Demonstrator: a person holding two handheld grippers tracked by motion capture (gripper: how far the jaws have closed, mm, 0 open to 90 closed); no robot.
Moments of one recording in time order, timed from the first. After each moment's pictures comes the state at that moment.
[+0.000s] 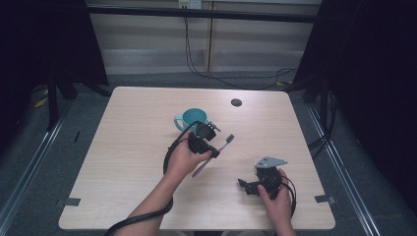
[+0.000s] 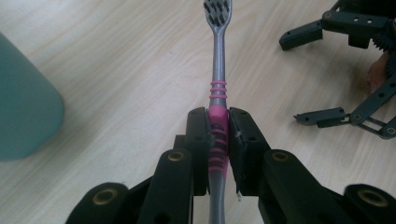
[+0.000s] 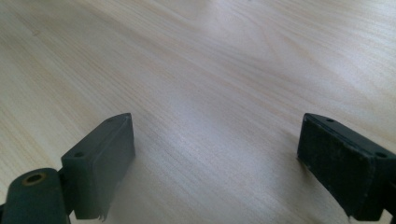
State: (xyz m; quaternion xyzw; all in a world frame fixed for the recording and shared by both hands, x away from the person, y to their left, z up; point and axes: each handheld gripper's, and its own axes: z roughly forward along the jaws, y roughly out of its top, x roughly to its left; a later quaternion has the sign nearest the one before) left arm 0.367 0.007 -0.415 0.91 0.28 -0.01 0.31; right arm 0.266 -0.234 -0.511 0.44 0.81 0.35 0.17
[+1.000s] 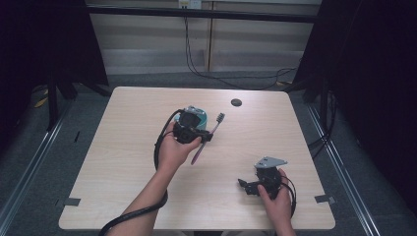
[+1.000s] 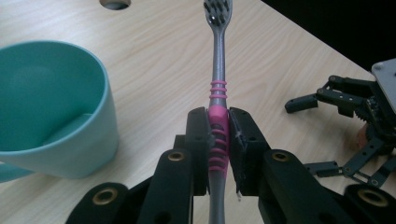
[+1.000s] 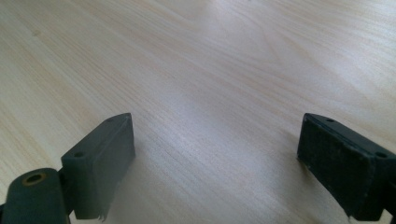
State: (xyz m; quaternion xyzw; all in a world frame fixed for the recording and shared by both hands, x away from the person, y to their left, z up) left arm 0.377 0.043 -0.387 0.85 0.32 0.04 0.41; right arm 0.266 -0.234 -0.511 0.44 0.81 0.35 0.17
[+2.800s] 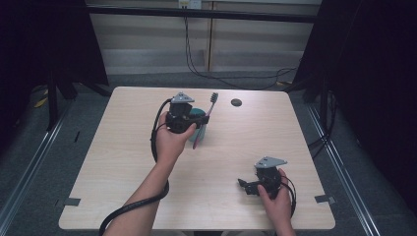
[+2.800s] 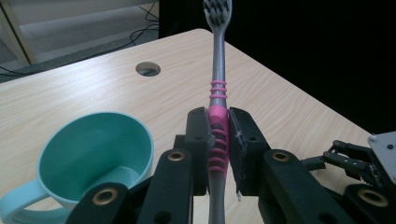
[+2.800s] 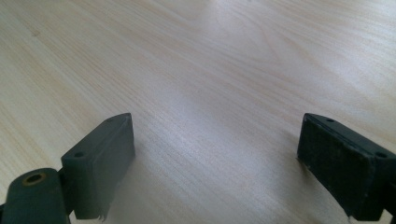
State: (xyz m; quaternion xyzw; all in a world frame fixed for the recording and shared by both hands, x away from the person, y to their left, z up) left arm 0.387 0.060 -0.365 0.79 0.34 0.09 0.50; right arm 0.267 -0.234 -0.511 0.44 0.81 0.35 0.17
